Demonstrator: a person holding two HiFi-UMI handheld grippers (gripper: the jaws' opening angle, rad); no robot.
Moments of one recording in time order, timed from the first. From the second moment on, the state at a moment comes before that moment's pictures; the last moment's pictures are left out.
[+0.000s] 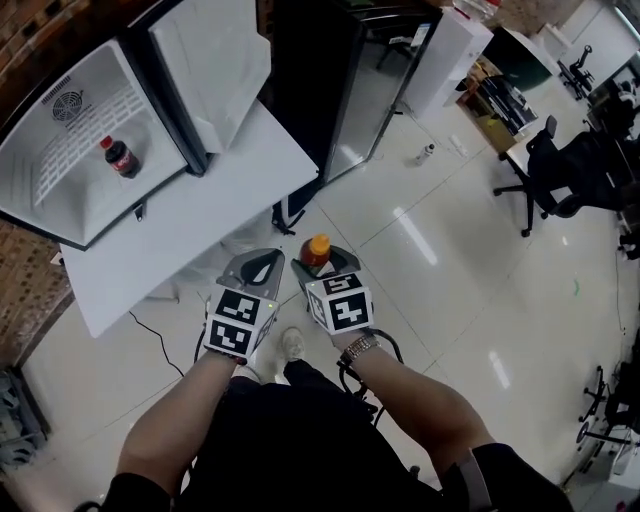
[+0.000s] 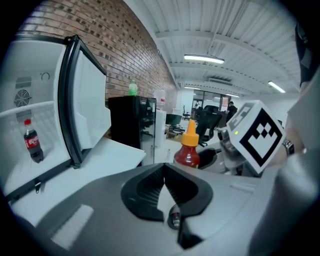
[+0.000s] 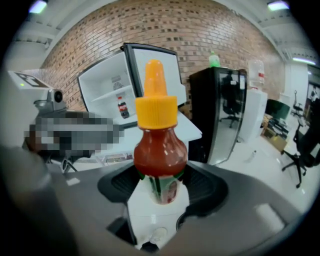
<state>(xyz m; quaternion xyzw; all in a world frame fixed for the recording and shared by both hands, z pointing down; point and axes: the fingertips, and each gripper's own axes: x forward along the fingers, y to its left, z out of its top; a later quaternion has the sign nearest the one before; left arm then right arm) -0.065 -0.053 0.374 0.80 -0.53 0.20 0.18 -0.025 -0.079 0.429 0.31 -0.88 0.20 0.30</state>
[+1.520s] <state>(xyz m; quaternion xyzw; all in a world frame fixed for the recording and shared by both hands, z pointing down) 0.064 -0.025 0.682 0.81 -0.36 0.31 0.35 0.124 -0.011 0.767 0.42 -0.69 0.47 0.36</state>
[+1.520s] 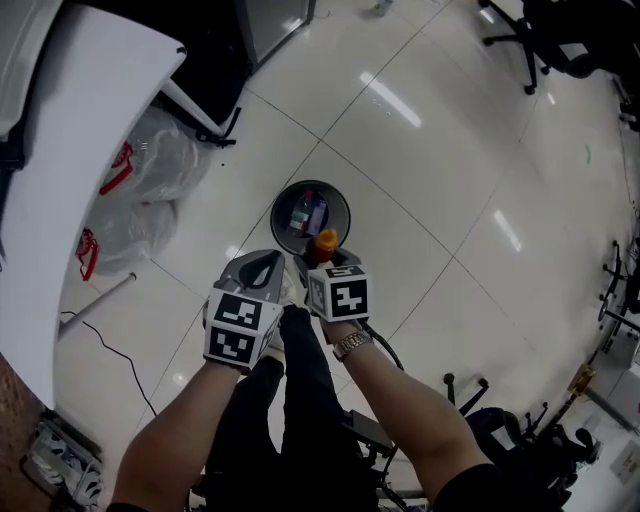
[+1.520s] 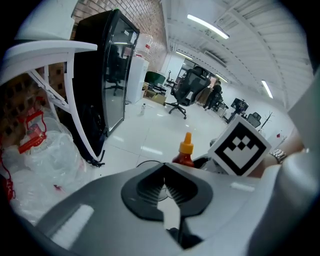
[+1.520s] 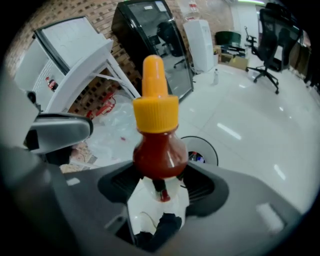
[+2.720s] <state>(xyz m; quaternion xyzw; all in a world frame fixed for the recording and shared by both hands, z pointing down) 0.059 -0.027 0.709 0.79 -0.37 0.31 0.36 0.120 -0.015 0.814 0.41 -0.67 0.50 0.36</state>
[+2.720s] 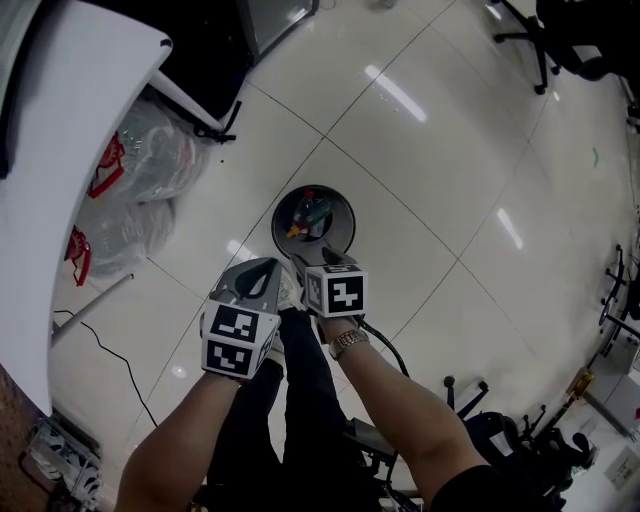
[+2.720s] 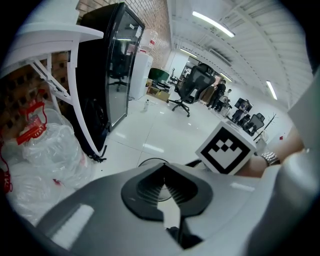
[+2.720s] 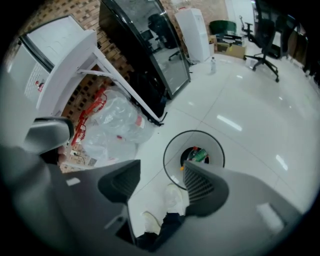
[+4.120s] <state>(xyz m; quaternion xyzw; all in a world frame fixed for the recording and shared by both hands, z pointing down) -0.080 -0.008 0.462 0.75 -0.57 0.20 0.27 -0.037 -0.029 0.513 0.28 -0.86 0.30 0.31</state>
